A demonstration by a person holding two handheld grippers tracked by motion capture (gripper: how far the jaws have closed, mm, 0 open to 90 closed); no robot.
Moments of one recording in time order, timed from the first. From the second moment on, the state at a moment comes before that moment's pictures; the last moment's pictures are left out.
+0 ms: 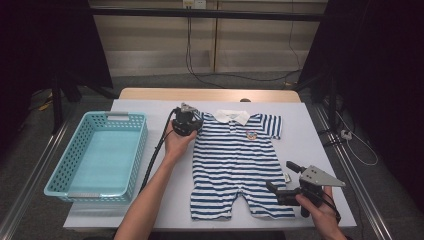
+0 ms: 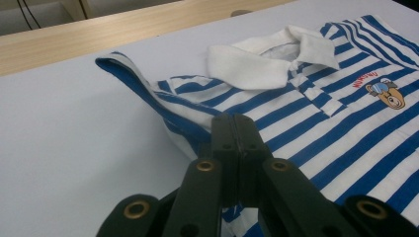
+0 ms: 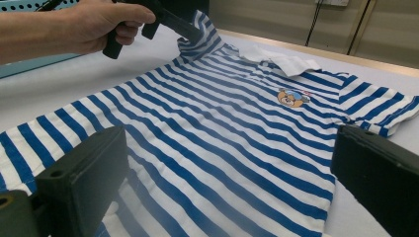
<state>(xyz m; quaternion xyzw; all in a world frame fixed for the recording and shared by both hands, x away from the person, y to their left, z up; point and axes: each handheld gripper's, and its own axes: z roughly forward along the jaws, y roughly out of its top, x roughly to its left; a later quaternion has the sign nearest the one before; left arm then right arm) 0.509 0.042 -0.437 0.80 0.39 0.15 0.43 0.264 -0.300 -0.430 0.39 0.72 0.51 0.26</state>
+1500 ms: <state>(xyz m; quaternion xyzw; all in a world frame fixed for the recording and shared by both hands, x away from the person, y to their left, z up) 0.506 0.033 -0.437 0.82 0.35 0.12 0.43 0.264 -0.299 -0.430 0.39 0.72 0.51 0.25</state>
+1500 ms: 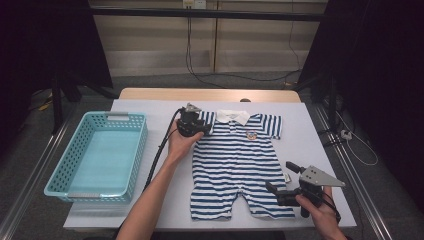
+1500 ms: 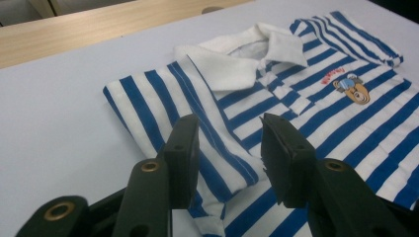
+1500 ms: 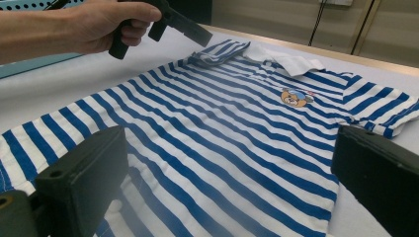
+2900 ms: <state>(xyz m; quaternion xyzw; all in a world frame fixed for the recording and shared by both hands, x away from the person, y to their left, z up) 0.484 0.046 -0.451 0.82 0.36 0.15 0.42 0.266 -0.302 -0.429 0.39 0.72 0.52 0.26</state>
